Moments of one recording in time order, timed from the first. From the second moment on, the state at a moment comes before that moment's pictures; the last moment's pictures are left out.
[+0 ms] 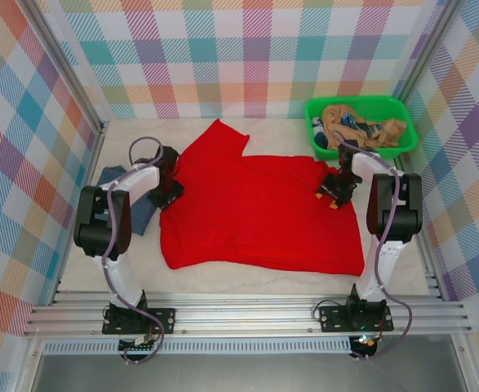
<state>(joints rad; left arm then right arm) -0.18 1.85 1.28 -0.77 -0.09 -0.94 0.01 1.98 1.40 -0.91 -0.23 0.59</state>
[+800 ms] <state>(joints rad) -0.76 1.66 1.05 -0.74 -0.02 -0.65 -0.04 1.27 0.90 -1.10 -0.15 0.68</state>
